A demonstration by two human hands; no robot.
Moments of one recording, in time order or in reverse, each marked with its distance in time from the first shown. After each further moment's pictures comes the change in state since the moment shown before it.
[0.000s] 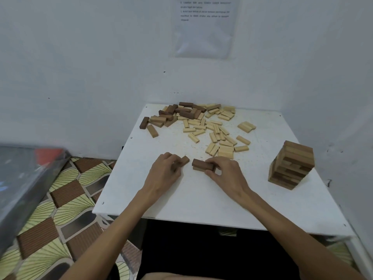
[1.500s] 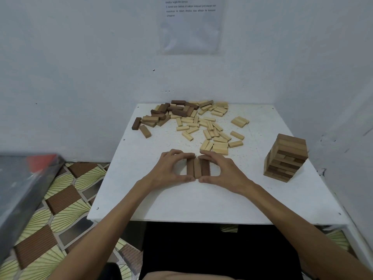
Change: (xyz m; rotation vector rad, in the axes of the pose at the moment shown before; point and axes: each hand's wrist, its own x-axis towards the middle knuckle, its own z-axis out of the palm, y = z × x) left_hand 0.030 -0.007 0.013 -0.106 -0.341 0.117; right_hand 0.002 0.020 -0.012 0.215 -0.254 0.035
